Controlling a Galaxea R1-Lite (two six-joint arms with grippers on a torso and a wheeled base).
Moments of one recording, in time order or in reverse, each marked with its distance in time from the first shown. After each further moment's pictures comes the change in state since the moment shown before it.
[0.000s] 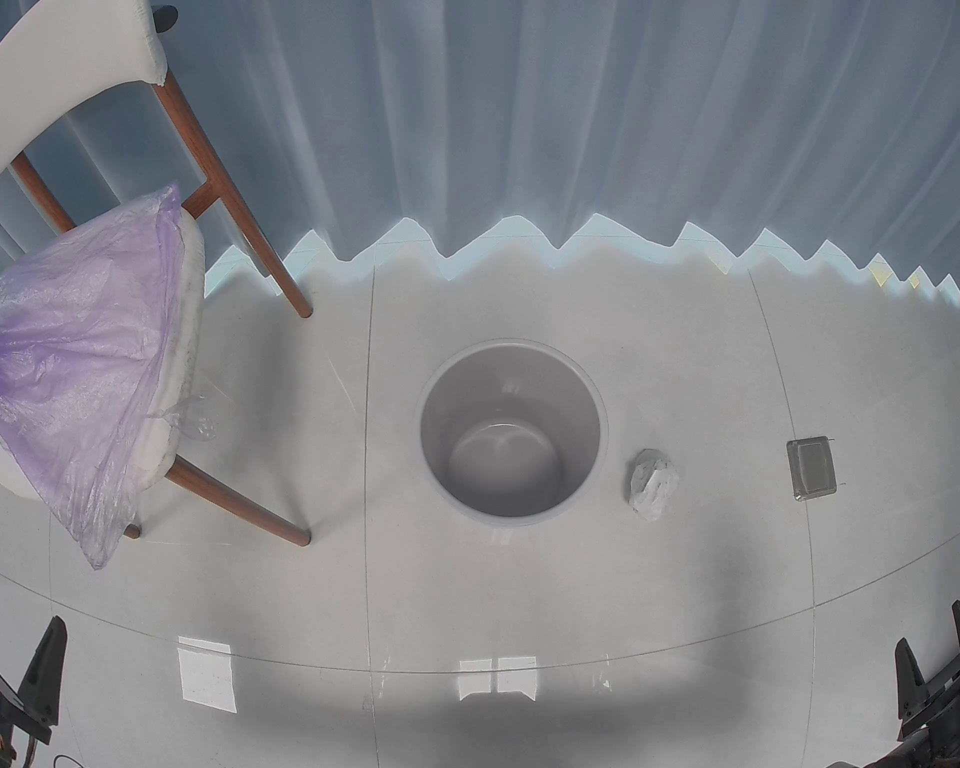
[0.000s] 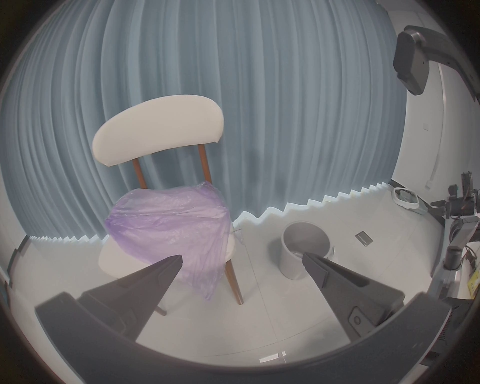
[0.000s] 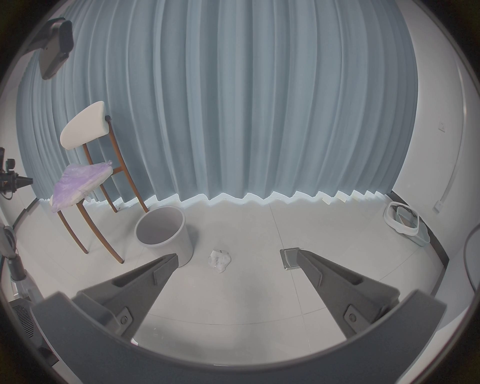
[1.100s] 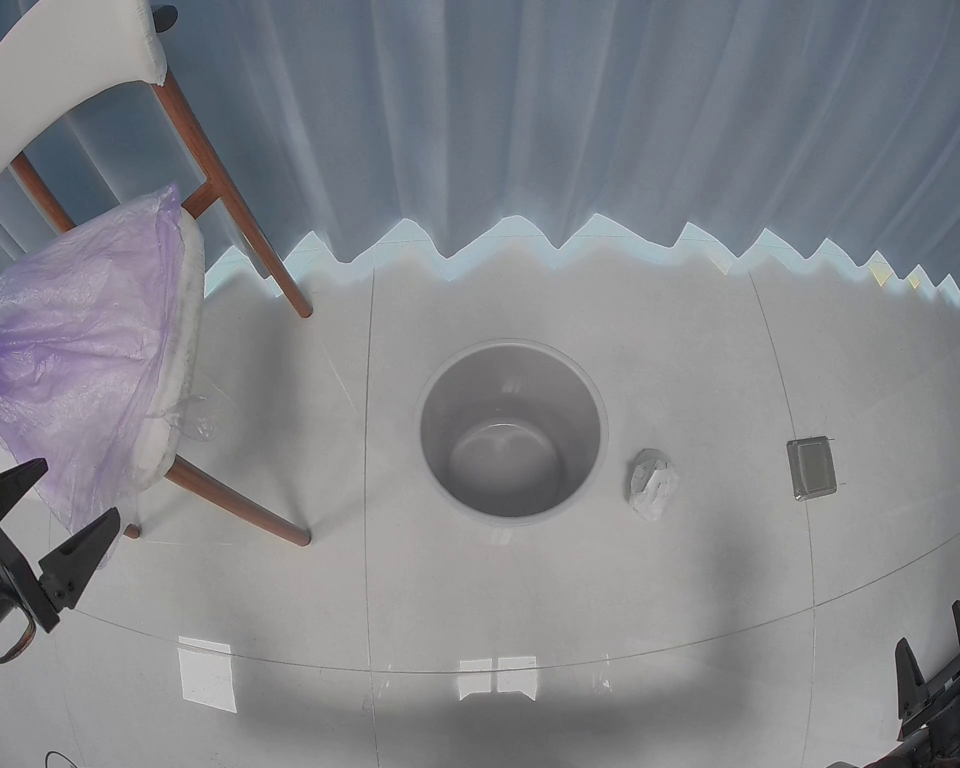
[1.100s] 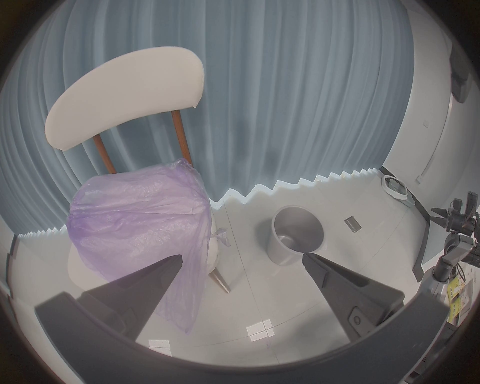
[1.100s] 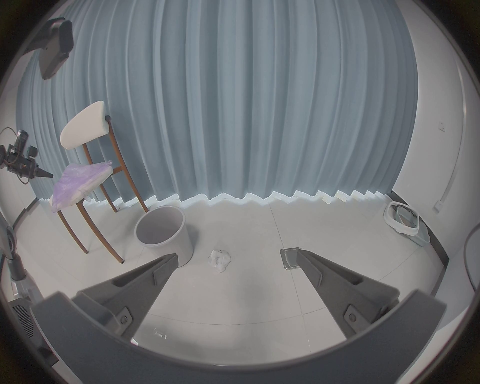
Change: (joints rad) left arm -0.039 0.490 -0.221 -0.041 -0.040 -0.014; right arm 0.000 0.000 0.000 0.000 0.000 0.000
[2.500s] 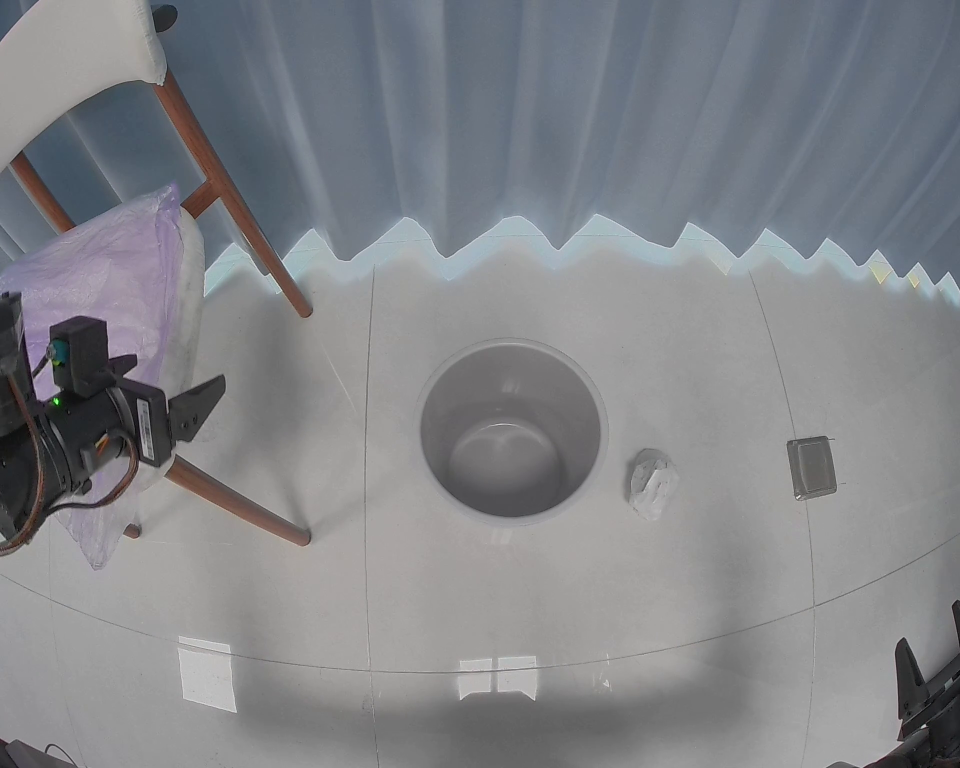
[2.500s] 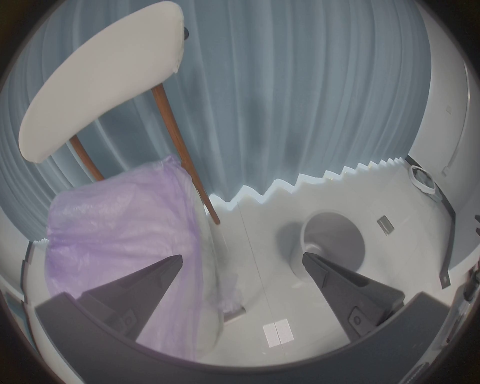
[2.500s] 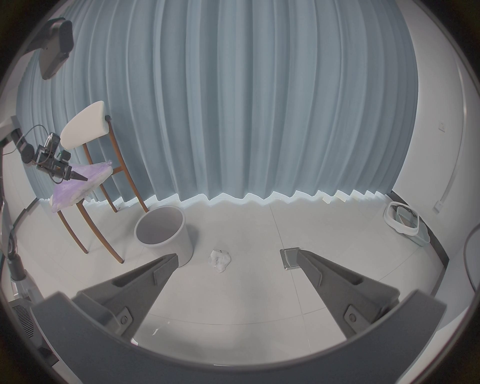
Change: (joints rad) left arm -0.102 0.554 -0.197 -0.313 0.229 0.015; right arm 0.000 0.000 0.000 0.000 0.000 0.000
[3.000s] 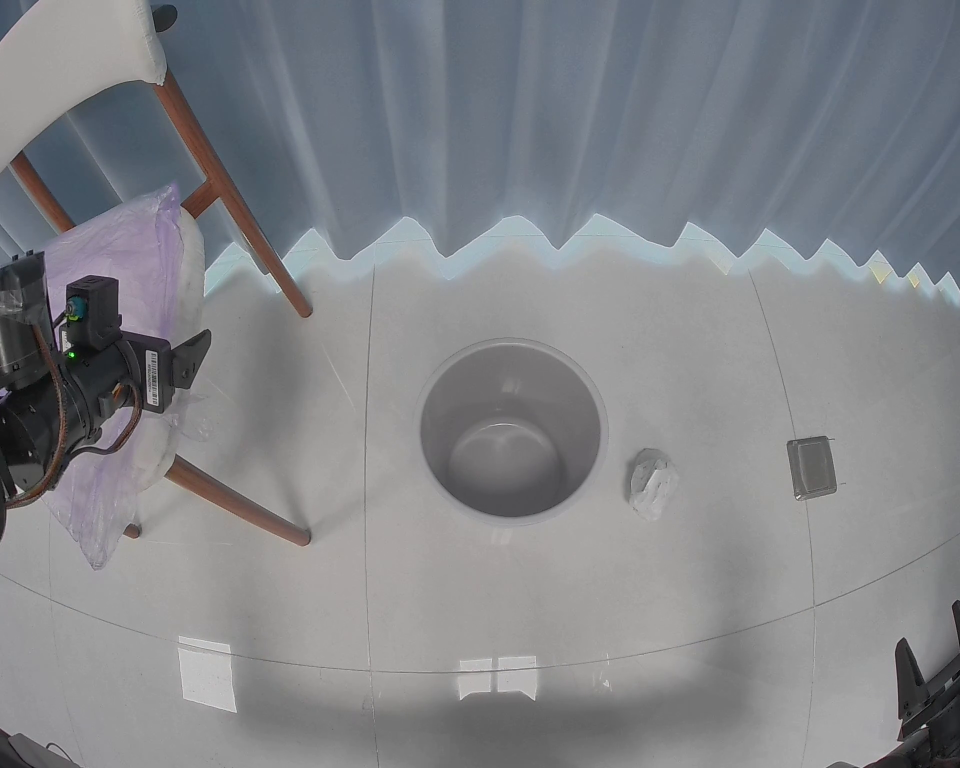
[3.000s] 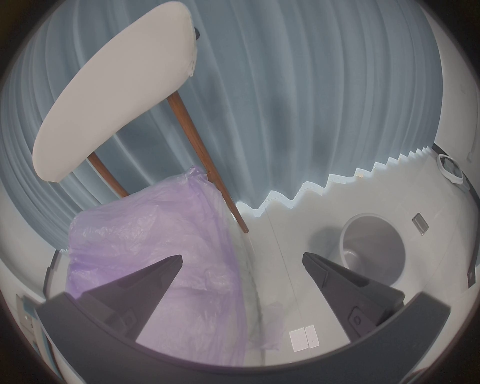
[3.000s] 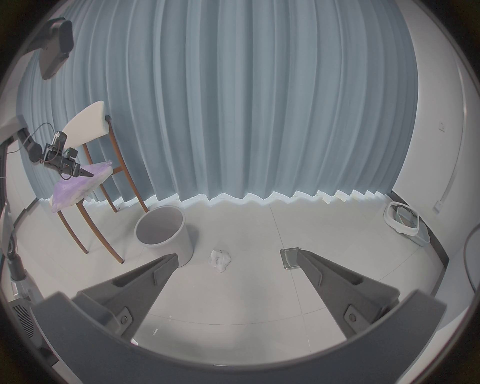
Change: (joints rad) left arm 0.044 0.109 -0.097 -0.078 0.131 0.080; right arm 0.000 0.000 0.000 0.000 0.000 0.000
